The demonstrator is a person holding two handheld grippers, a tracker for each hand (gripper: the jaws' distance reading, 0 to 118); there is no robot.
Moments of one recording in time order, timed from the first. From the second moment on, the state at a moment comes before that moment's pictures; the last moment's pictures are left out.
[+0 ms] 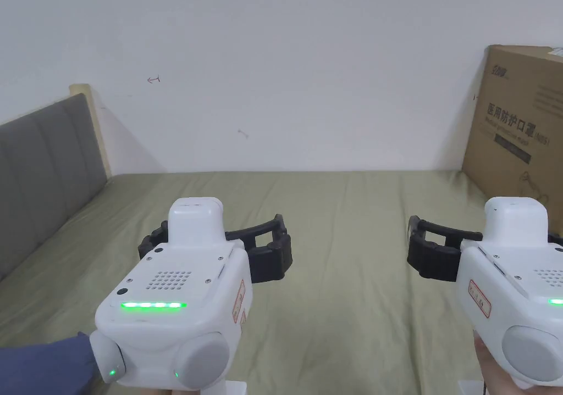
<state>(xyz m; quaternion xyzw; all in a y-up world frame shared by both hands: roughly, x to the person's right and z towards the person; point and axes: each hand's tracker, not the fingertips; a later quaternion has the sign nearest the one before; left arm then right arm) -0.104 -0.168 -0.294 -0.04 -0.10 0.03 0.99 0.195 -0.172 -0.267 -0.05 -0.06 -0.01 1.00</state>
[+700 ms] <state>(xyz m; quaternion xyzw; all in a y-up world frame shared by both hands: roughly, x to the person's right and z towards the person) -0.091 -0.175 -0.295 -0.07 -0.12 0.07 0.99 0.196 -0.179 -0.272 -0.07 -0.06 -0.02 1.00</state>
